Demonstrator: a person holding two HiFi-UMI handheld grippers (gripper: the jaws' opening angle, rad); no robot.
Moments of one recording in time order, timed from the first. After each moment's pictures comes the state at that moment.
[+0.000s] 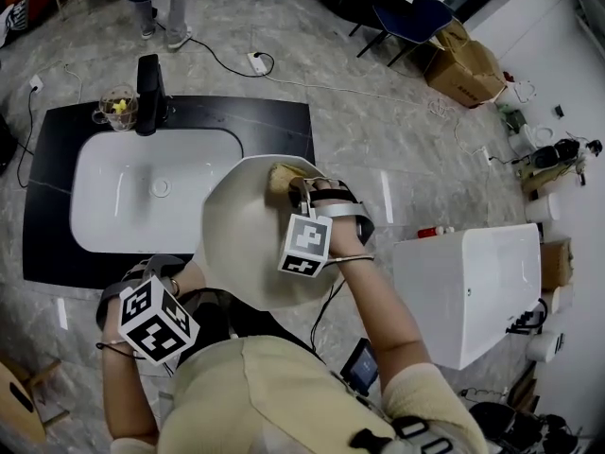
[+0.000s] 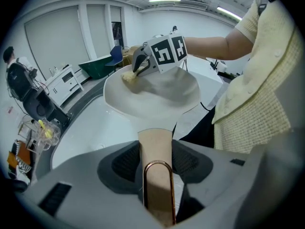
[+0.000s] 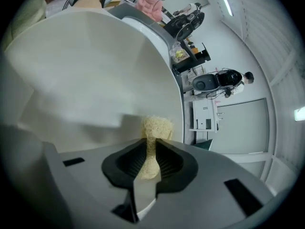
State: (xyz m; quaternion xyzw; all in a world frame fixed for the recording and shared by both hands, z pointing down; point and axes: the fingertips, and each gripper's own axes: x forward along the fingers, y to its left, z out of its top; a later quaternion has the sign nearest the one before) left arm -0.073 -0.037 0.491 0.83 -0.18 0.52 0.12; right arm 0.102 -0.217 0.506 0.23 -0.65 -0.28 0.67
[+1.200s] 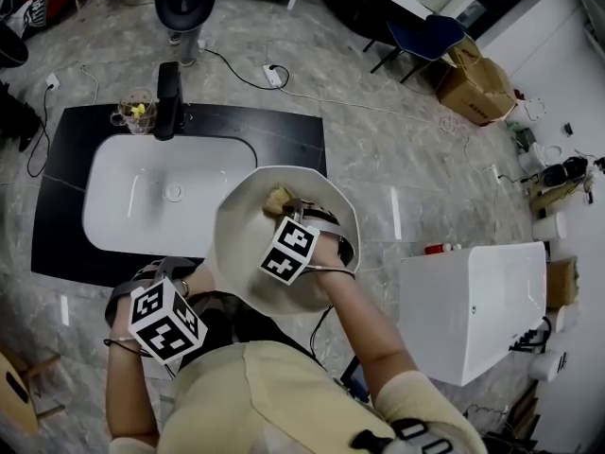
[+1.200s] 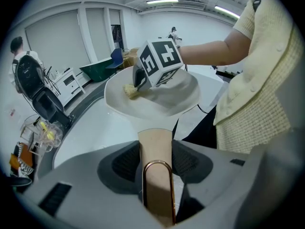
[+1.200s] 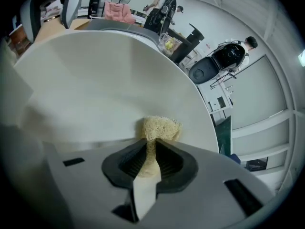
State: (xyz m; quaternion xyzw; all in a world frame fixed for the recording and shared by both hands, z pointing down) left arm -0.075 -0.039 0.492 0.83 -0.19 0.52 0.10; right arm 0.068 -0.199 0.550 0.27 -0.71 -0.10 0.64
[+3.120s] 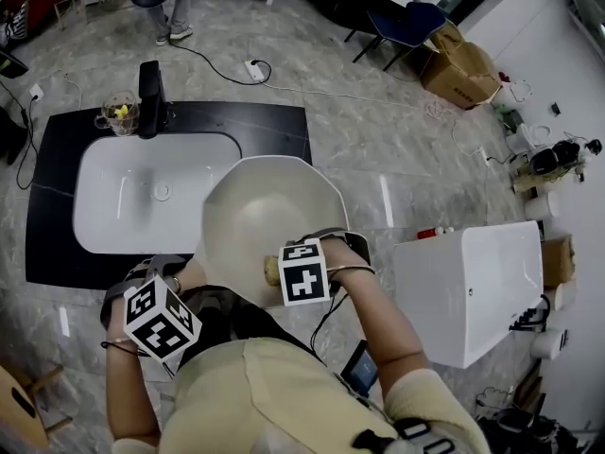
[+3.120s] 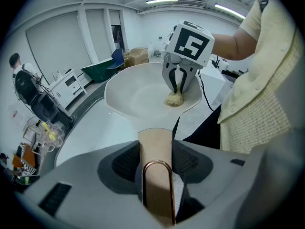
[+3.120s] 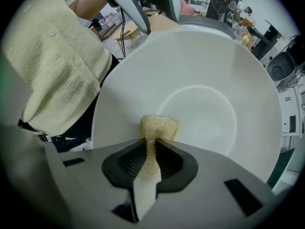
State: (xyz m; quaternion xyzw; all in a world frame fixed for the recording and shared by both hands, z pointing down) left arm -0.074 -0.038 0.492 0.83 -0.20 0.52 0.09; right arm 0.098 -0.033 0.546 -0.12 -0.69 0.00 0.71
